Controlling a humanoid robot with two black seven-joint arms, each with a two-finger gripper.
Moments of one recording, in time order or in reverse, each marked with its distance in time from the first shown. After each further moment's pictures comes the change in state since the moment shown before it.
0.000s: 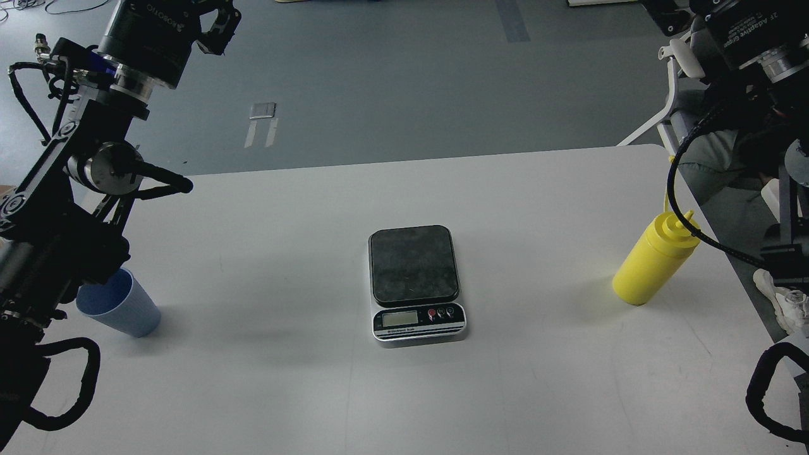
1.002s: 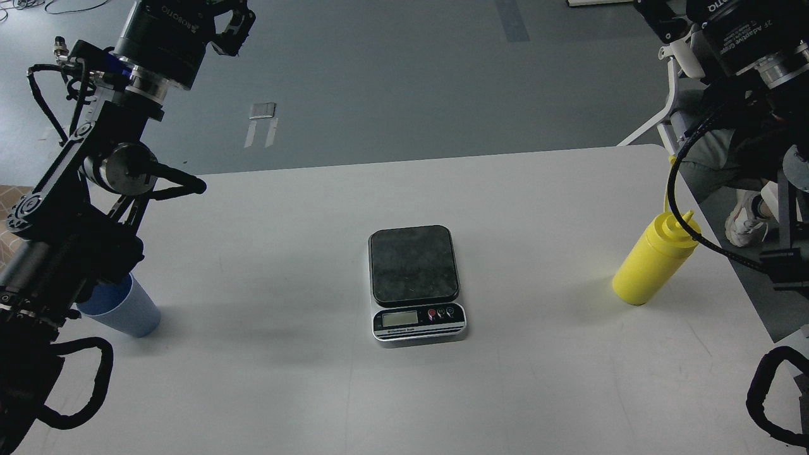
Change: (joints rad) left arm -0.013 -0.039 -0.001 0.005 0.001 0.000 0.002; right arm -0.010 0.000 0.000 0.004 -0.004 0.000 -0.001
